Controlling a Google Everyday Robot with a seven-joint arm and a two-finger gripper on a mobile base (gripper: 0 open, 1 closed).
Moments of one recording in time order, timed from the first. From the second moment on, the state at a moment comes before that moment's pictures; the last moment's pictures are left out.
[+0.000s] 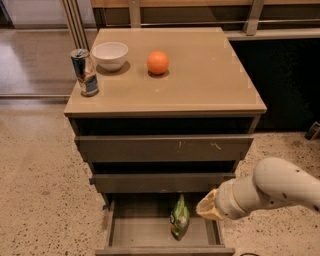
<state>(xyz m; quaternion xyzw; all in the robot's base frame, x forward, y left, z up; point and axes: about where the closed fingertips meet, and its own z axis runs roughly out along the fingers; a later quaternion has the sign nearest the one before) 0.410 -0.134 0.590 -0.57 0.76 0.19 0.23</state>
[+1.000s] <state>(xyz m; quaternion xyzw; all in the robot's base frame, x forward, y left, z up) 0.387 -0.107 0.484 -0.55 0.76 0.27 0.21</state>
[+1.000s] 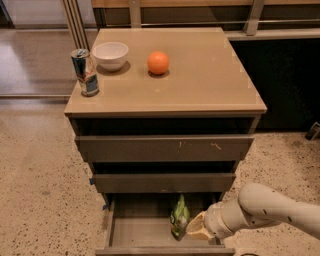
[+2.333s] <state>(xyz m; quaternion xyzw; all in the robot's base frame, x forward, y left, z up) 0.513 -0.147 0.338 -0.58 0.74 0.14 0.31</state>
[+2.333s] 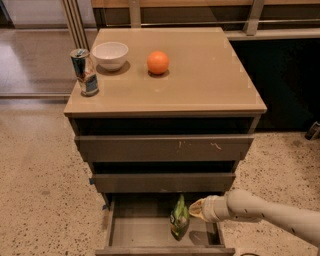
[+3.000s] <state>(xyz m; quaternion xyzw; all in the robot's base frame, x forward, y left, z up) 0.525 -0.152 0.332 -0.57 0.74 0.14 0.31</state>
